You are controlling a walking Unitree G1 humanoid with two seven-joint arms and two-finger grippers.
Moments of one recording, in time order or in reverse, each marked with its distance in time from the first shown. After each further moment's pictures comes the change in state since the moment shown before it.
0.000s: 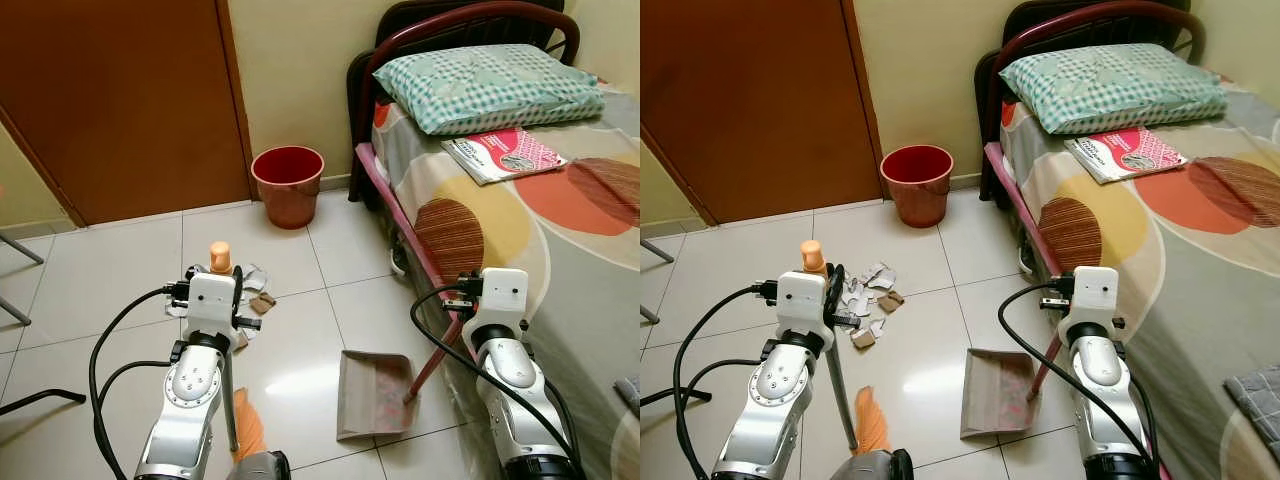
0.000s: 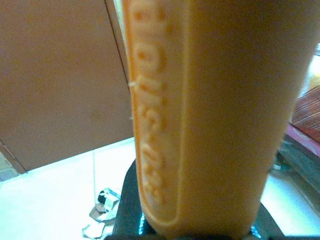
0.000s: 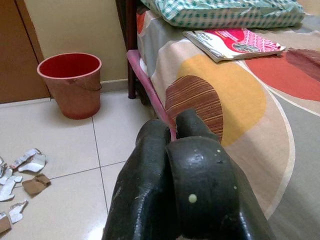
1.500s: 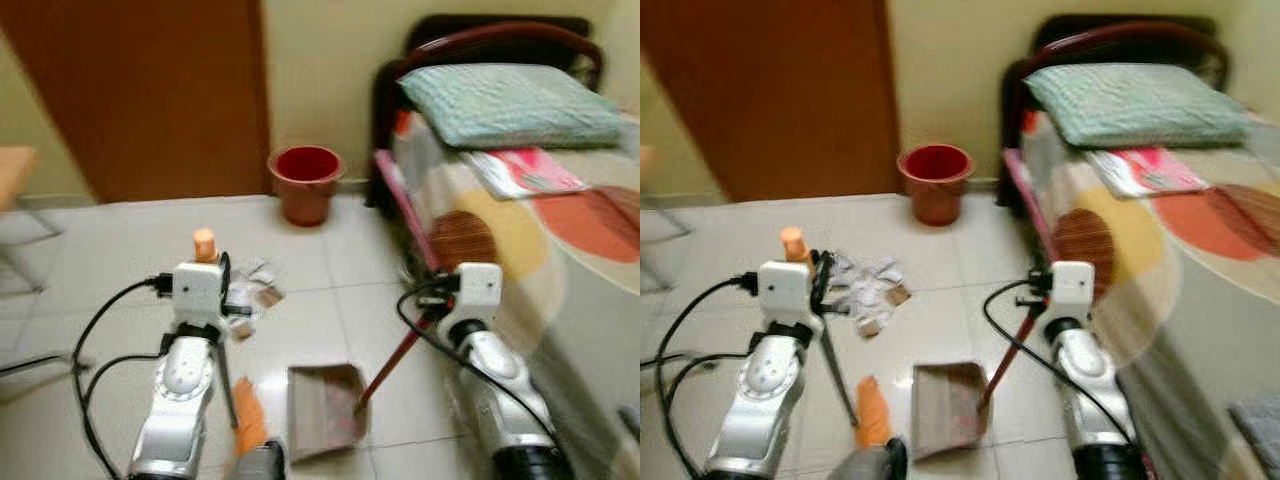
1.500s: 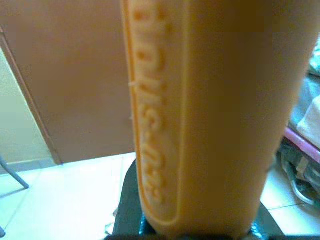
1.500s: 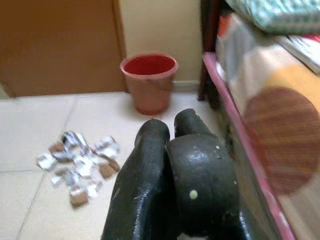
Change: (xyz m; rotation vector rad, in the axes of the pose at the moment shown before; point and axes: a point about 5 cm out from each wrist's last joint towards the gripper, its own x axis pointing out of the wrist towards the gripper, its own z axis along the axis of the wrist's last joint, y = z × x) left arm 0.003 0.004 0.022 -0.029 -0.089 0.037; right arm 0.010 0.022 0.013 0.093 -0.003 0.200
